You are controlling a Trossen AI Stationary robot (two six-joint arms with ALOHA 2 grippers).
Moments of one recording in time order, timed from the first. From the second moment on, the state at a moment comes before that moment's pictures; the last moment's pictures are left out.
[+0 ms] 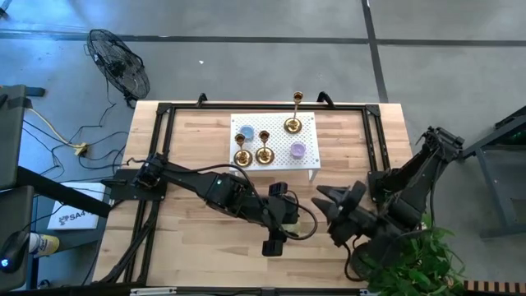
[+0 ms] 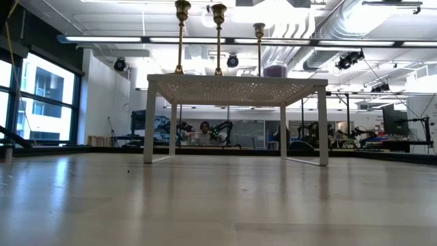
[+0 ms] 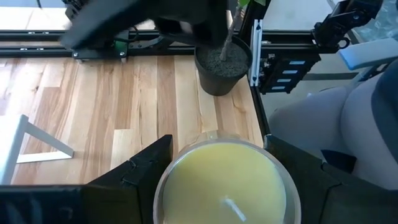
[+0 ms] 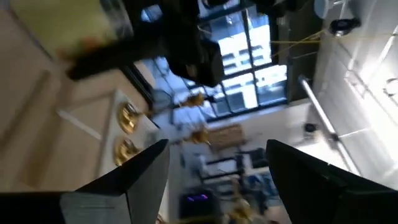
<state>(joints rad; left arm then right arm) -0.39 2.05 2.36 -0.94 -0.17 -0.27 0.86 1.40 1.29 -0.41 1.41 -0.72</state>
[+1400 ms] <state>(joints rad) -0.39 2.05 2.36 -0.97 -0.11 -0.24 0.84 1.52 1.29 -0.23 1.13 -1.10</state>
